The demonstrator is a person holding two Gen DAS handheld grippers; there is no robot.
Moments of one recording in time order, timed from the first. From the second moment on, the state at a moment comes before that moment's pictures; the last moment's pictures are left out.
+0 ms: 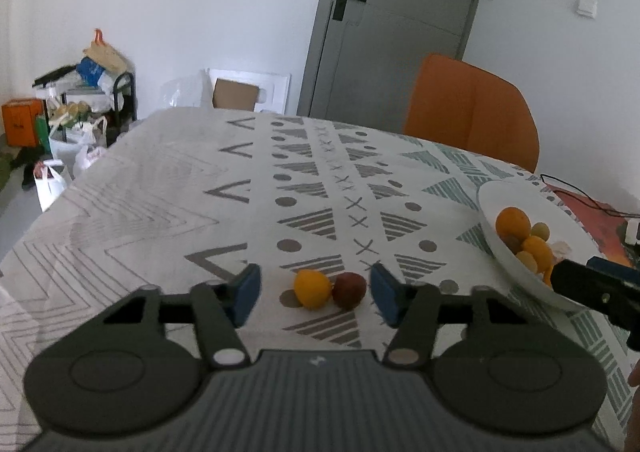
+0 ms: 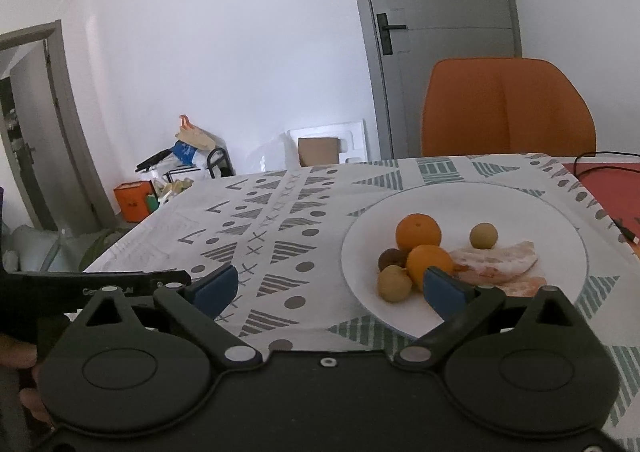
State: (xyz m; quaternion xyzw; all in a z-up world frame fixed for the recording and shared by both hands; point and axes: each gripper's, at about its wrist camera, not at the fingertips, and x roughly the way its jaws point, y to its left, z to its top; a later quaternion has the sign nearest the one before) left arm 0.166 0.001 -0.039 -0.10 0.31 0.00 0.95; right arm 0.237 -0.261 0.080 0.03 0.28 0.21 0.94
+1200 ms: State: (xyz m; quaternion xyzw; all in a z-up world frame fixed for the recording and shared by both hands) left arm 0.154 0.066 -0.050 -0.17 0.31 0.03 0.94; right arm 0.257 -0.156 0.063 -0.04 0.33 0.28 0.90
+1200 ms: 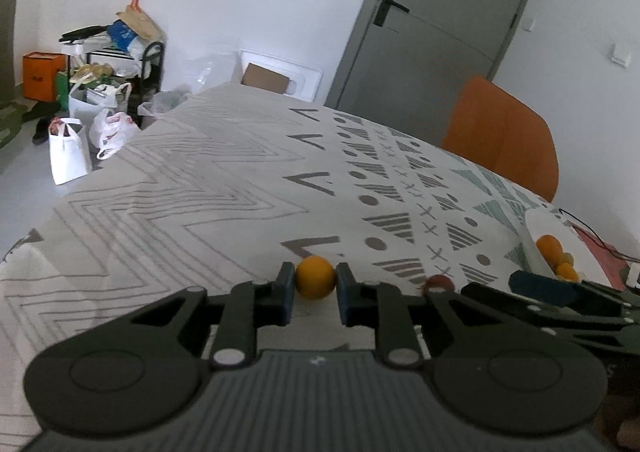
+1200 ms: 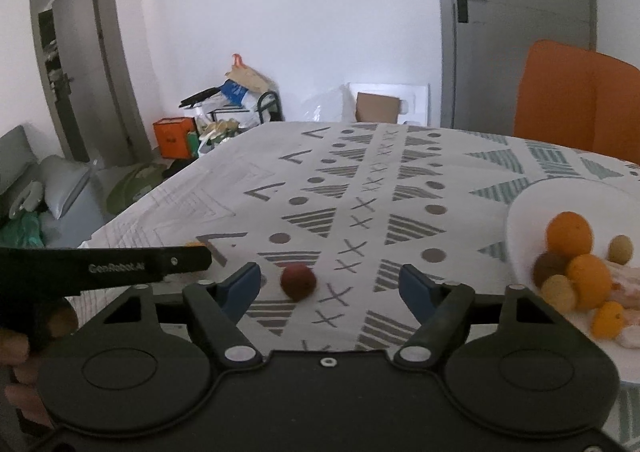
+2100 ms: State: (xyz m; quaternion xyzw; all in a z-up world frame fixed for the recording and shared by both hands) left arm 0.144 0.076 -0.025 -0.15 0.29 0.05 0.94; right arm 0.257 -0.155 0.078 -0.04 0.30 0.28 0.91
